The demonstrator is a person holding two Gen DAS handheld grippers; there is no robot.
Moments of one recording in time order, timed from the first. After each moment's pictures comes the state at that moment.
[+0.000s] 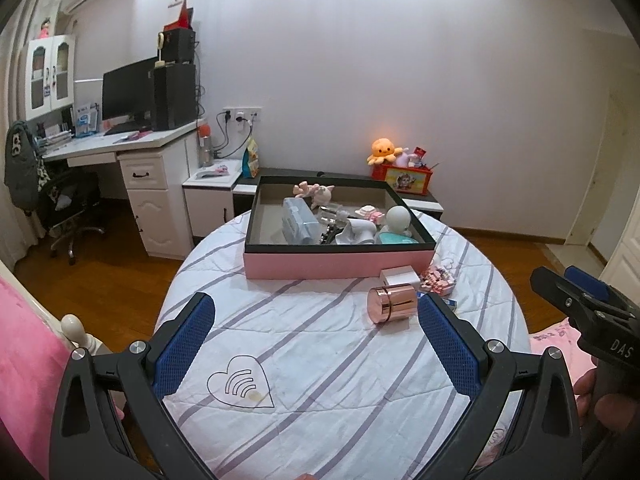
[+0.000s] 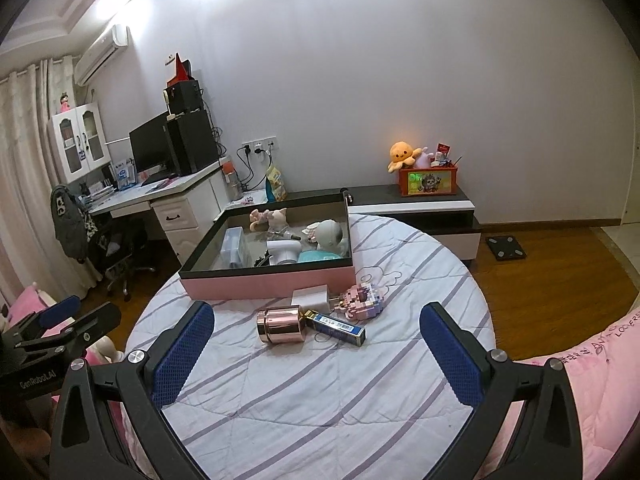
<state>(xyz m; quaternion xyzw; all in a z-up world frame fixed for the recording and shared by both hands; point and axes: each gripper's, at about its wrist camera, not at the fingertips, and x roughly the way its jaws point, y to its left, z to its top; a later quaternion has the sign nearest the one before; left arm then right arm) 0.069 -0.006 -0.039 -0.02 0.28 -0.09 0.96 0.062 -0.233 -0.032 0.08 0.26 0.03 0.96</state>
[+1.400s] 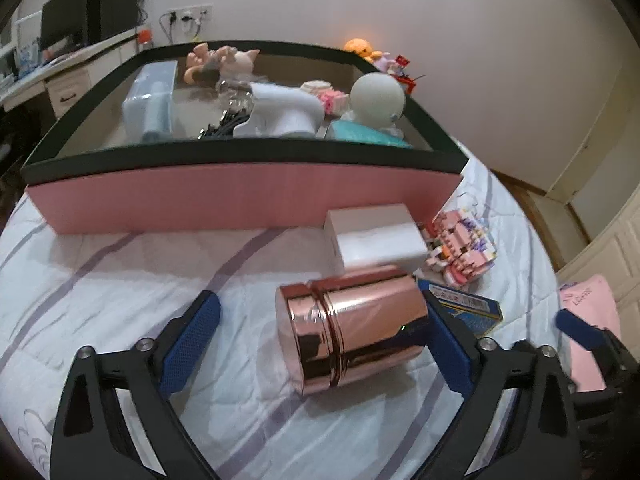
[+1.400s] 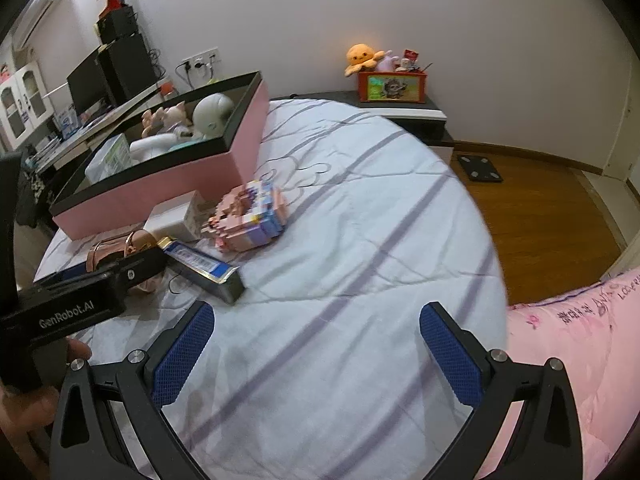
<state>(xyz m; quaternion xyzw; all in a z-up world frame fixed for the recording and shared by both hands) 0.227 -0.114 -0.173 -0.04 0.44 -0.15 0.89 0.157 -0.294 -0.148 0.07 0.42 -0.03 0.90</state>
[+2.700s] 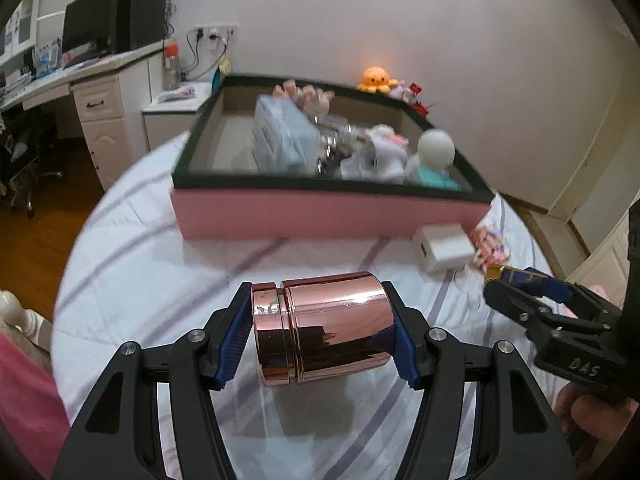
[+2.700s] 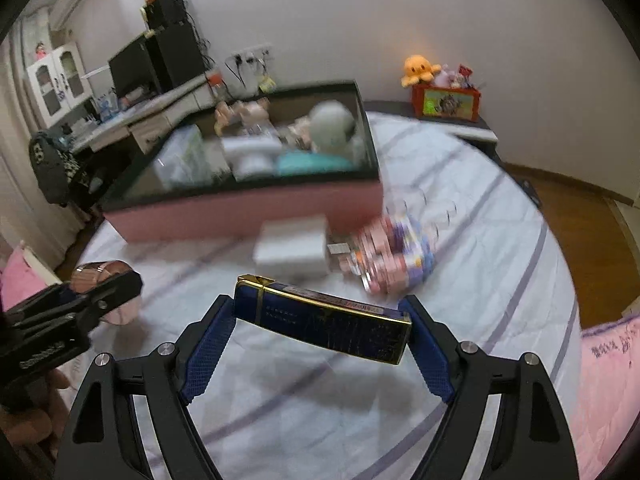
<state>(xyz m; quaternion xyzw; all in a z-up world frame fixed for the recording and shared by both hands) 0.200 -0.013 -0.137 -0.05 0.40 -0.14 0.91 0.181 -0.218 -0.117 0.06 0.40 0.04 0.91</state>
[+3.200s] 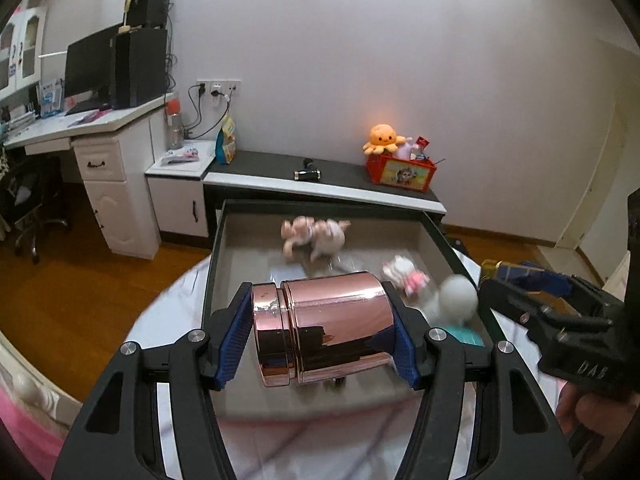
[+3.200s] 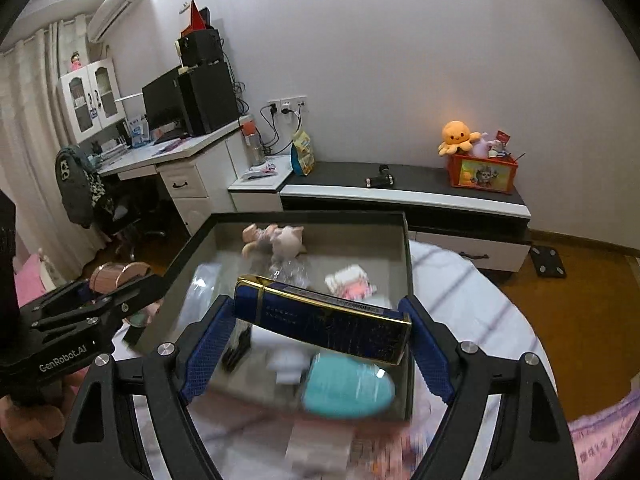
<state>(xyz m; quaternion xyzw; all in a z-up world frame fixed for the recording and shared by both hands) 0.314 -0.015 -0.067 -0.04 0.33 -0.12 0.94 0.297 -0.206 -0.050 0.03 0.33 0.10 0.94</state>
